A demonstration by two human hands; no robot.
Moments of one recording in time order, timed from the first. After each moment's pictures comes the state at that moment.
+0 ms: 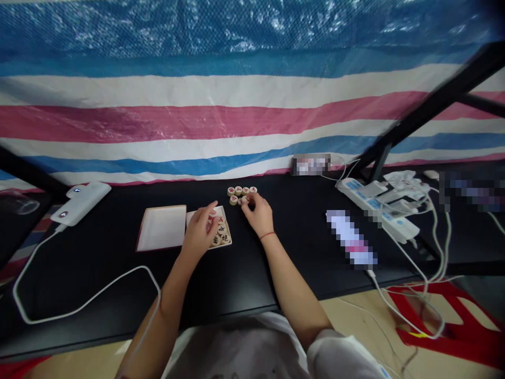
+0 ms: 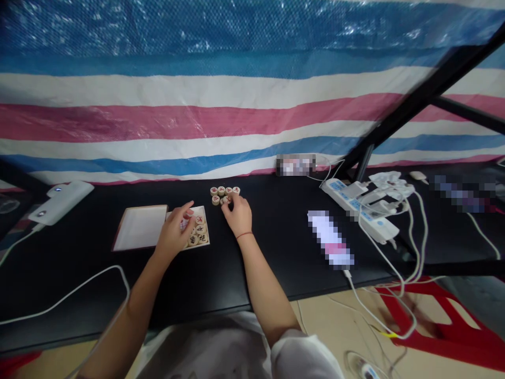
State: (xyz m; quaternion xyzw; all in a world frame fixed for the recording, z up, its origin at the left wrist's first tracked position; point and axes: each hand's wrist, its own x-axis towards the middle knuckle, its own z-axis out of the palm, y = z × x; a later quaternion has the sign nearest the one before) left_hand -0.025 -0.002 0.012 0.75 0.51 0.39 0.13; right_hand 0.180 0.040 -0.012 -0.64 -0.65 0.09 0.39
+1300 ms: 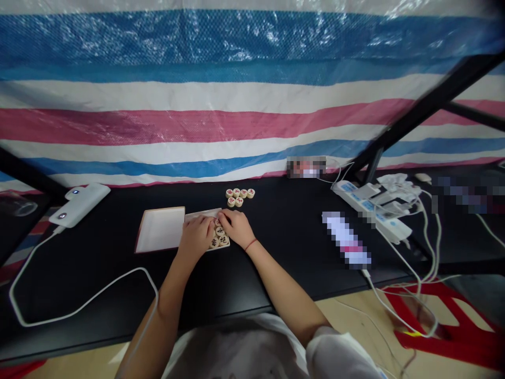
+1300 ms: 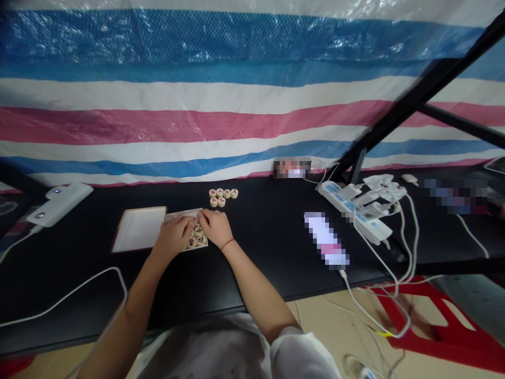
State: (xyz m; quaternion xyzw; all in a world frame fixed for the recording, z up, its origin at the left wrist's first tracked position) left_hand -0.027 -0.002 0.002 0.78 0.58 0.22 0.05; right_hand 0.132 0.020 -0.007 -0.54 -0.78 0.15 0.29
